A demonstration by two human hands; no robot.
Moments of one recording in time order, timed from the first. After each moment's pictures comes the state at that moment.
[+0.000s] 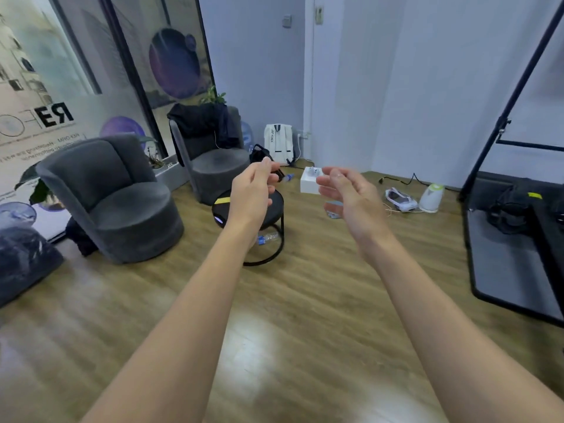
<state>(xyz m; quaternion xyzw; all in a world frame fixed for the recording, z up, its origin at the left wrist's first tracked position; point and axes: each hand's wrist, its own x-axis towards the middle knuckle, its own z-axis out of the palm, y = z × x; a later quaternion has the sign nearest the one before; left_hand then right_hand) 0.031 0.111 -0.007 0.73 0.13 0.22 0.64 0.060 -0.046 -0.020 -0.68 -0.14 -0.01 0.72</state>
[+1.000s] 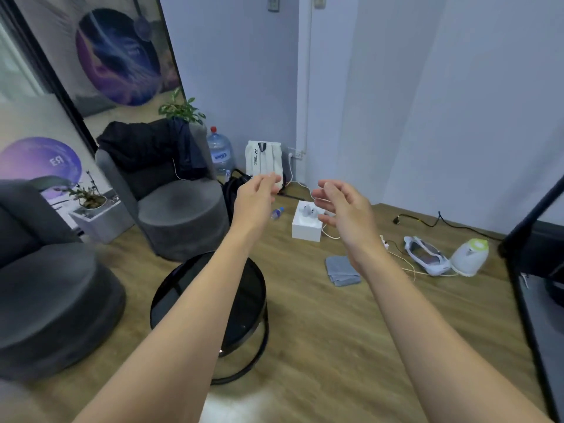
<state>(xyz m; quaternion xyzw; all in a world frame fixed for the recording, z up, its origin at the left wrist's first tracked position) 0.780 0.288 -0.044 0.74 0.14 0.18 0.63 0.788 0.129 -0.048 -0.69 -0.09 0.02 0.72</state>
